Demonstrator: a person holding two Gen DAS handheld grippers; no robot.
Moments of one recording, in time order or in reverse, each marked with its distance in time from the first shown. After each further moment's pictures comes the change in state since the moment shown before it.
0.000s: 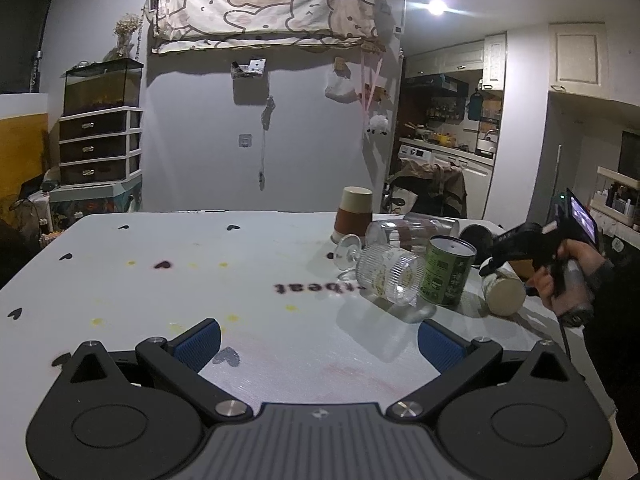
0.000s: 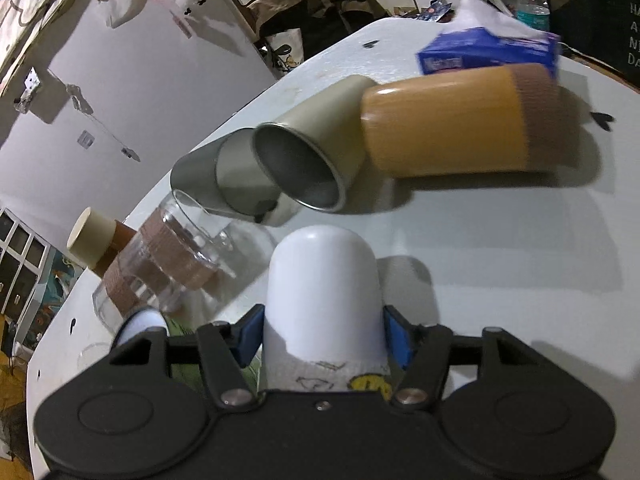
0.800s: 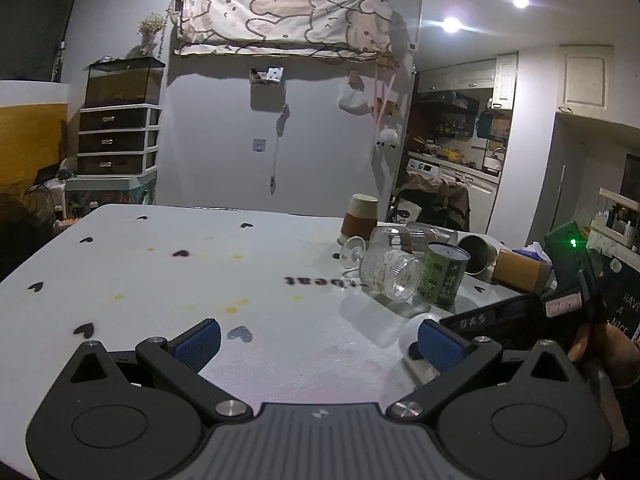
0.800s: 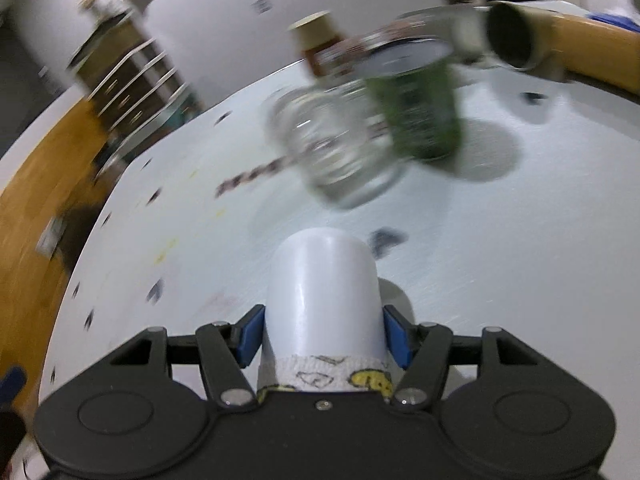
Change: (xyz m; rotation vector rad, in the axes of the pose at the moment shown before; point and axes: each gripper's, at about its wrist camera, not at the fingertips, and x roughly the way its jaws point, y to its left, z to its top) left arm -0.042 0.010 -0.019 -0.063 -0.035 0.025; right arm -0.078 0.062 -0.168 -0.437 0.188 0.303
